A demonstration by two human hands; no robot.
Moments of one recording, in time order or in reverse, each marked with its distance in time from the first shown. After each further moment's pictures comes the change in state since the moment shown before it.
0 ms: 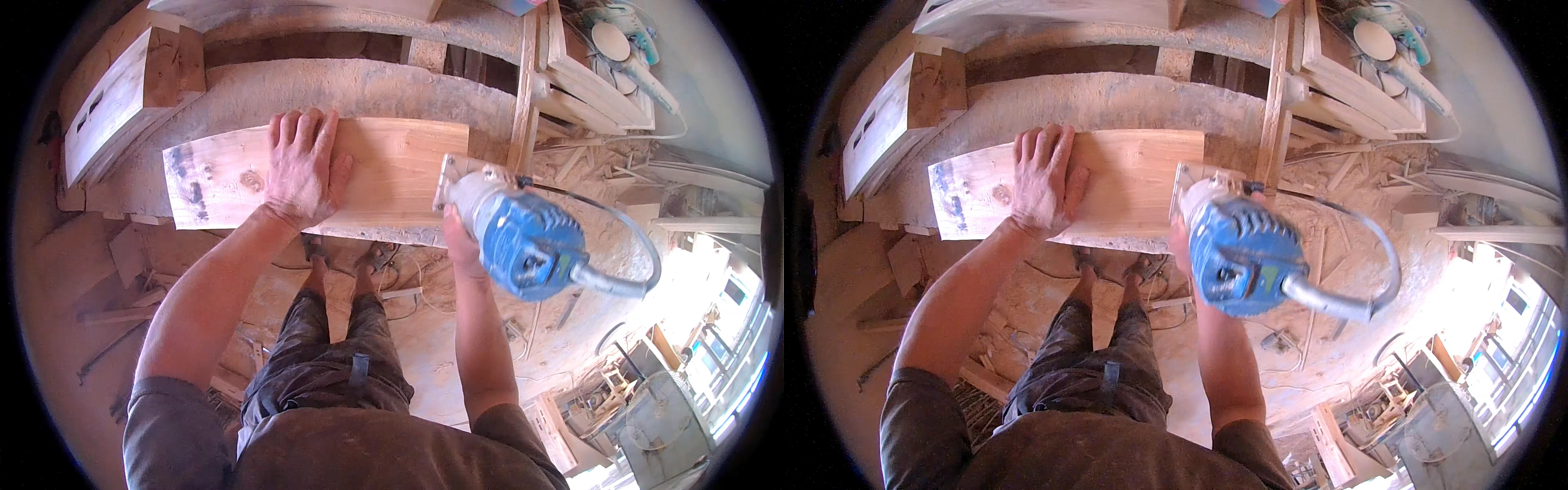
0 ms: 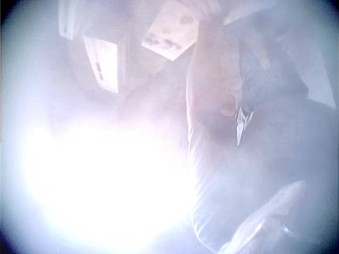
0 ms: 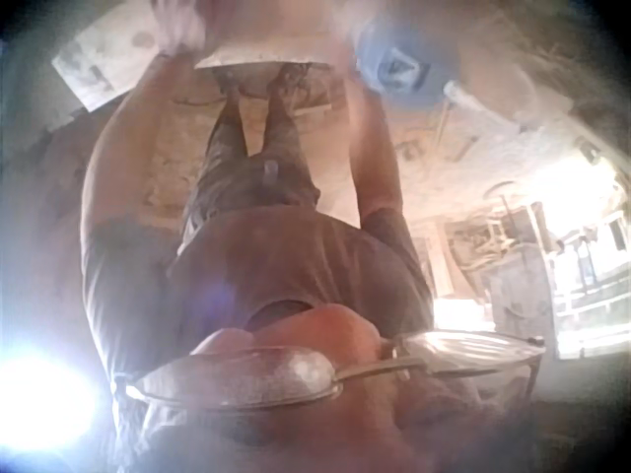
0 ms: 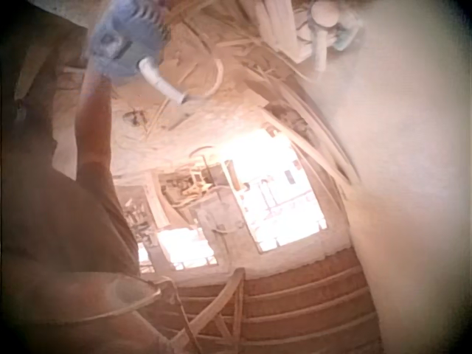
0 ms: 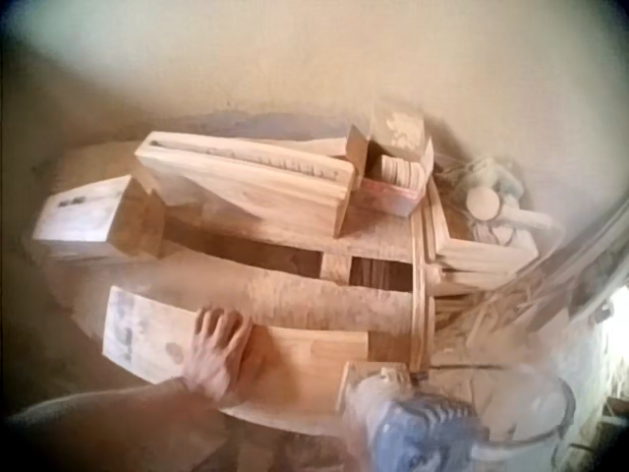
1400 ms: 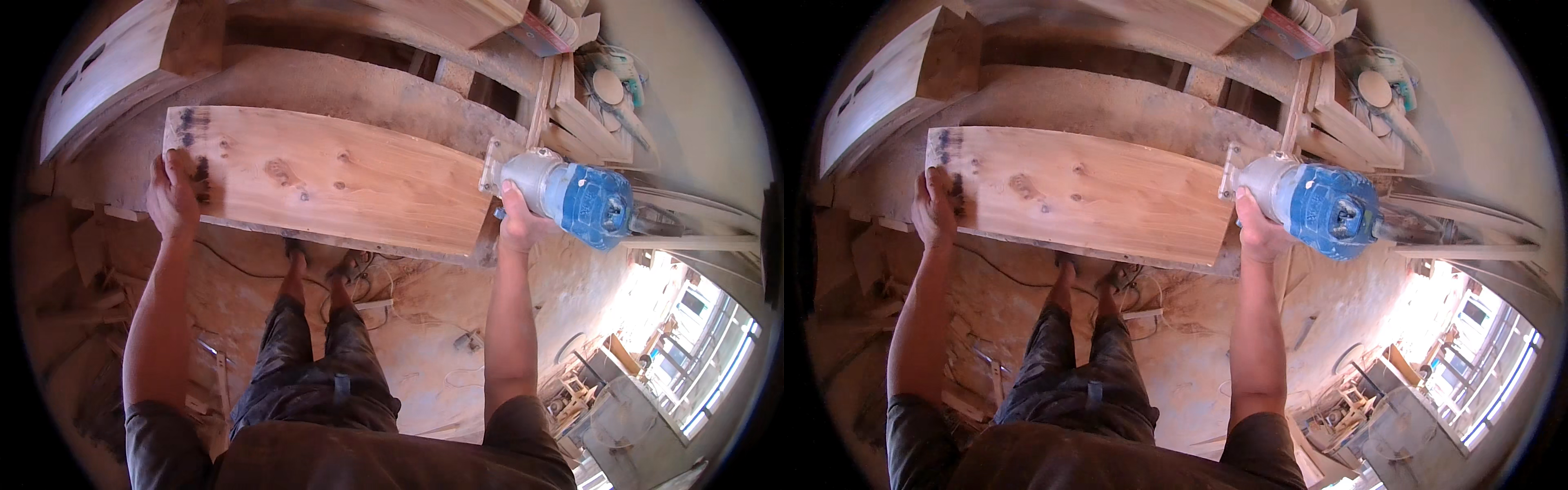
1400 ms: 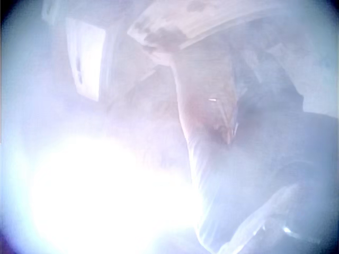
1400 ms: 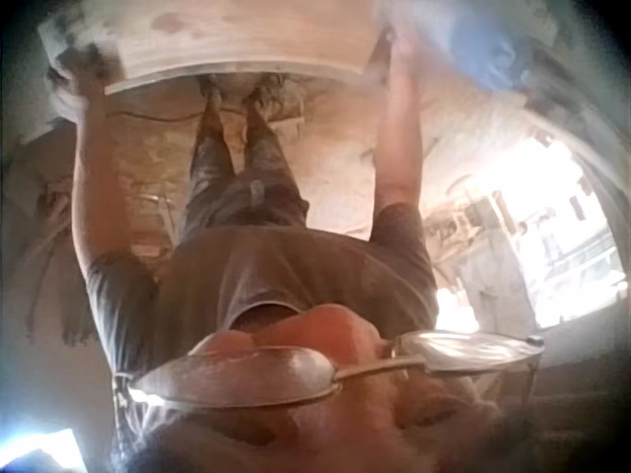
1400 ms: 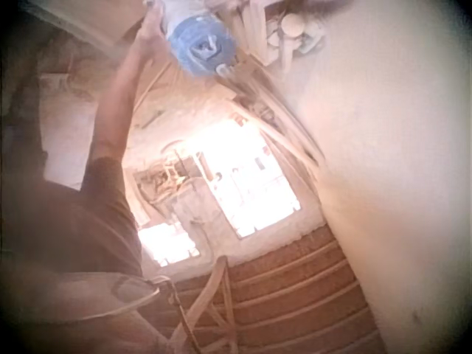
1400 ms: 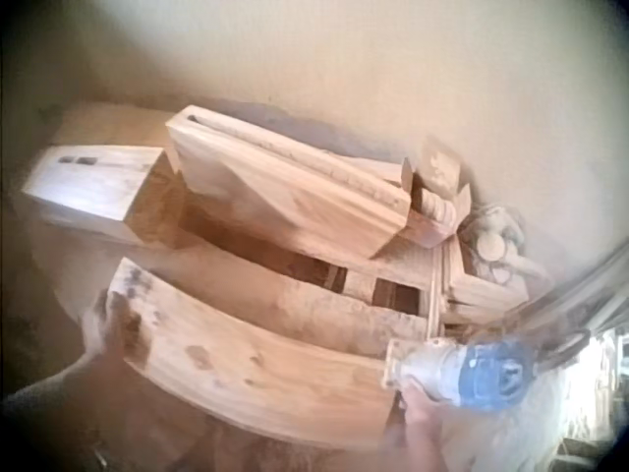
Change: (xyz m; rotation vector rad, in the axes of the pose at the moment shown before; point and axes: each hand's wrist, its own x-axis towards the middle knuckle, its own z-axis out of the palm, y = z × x) left_hand -0.136 -0.182 -0.033 -0.170 0.243 -1.096; right_hand 0.089 -0.015 0.004 0.547 0.259 0.340
